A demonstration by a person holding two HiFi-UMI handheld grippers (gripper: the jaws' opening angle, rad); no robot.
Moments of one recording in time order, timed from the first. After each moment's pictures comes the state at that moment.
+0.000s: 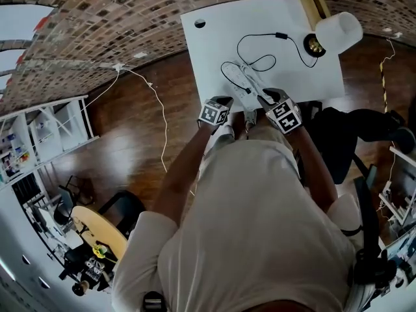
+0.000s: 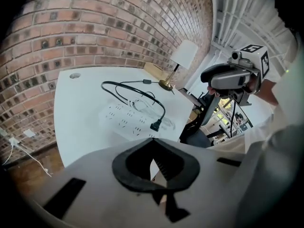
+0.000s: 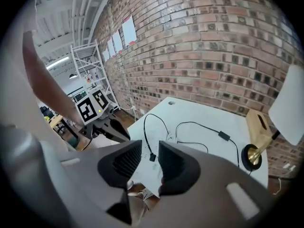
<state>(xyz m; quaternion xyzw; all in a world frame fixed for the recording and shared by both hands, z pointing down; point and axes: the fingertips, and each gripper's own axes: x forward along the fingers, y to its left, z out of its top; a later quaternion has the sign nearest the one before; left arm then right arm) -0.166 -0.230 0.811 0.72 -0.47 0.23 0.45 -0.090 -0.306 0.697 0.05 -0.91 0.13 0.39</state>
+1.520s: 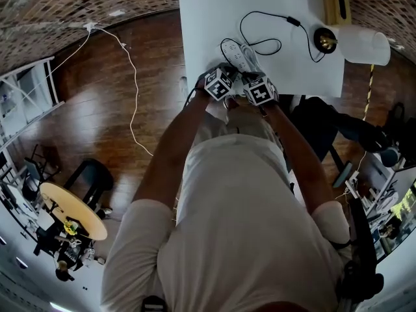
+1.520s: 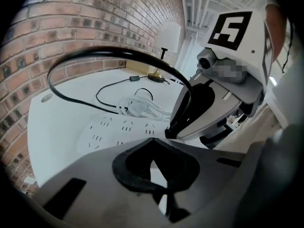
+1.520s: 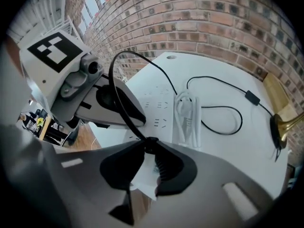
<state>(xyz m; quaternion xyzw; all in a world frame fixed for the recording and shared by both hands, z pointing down) -0.156 -0.291 0.882 0.79 -0.41 0.32 0.33 -0.129 -0.287 0.873 0.06 -0.81 0.19 0.55</state>
